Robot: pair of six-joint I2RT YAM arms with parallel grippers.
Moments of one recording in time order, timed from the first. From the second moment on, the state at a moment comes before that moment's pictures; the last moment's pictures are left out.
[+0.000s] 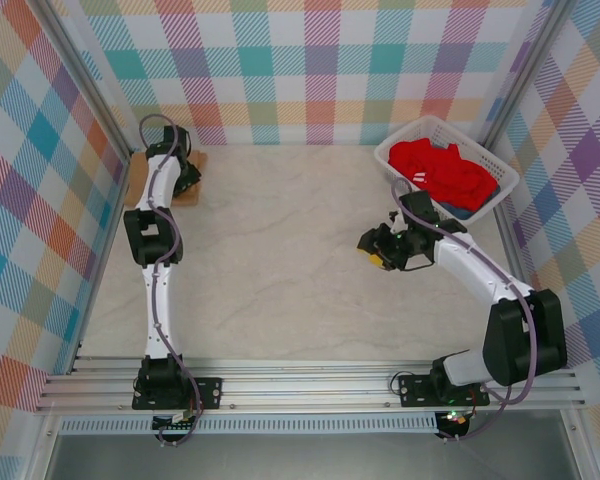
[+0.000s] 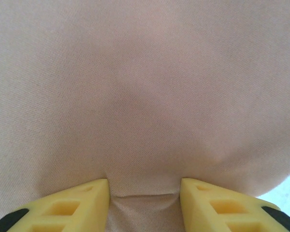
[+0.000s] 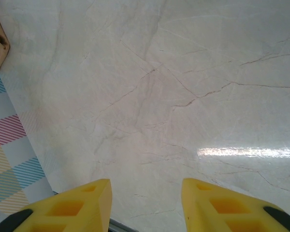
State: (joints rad) left arm 0.10 2.70 2.59 -1.03 -0.15 -0.60; right arm 0.28 1.39 0.96 -0.63 -0.51 0.81
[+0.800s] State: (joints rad) left arm -0.06 1.63 1.63 -0.60 -0.11 -0.69; right arm 0.28 1.20 1.13 -0.65 -0.12 0.68
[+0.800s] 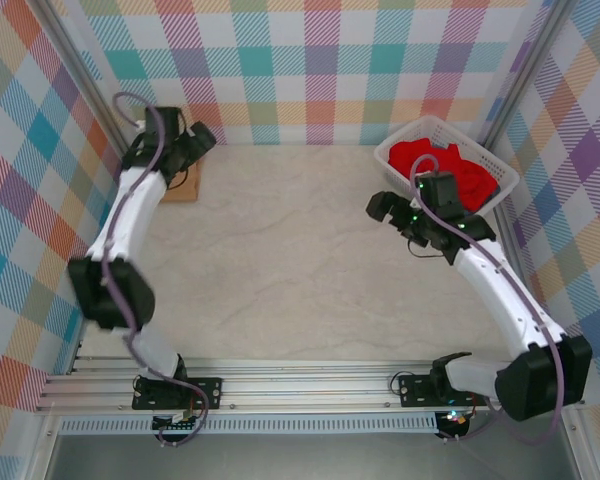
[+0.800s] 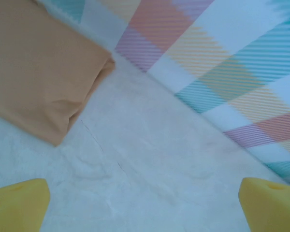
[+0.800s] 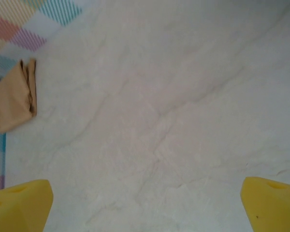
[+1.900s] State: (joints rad) left arm -0.09 1.51 0.44 0.54 -0.35 -0.20; right arm 0.06 1.50 0.43 0.59 0.14 0.07
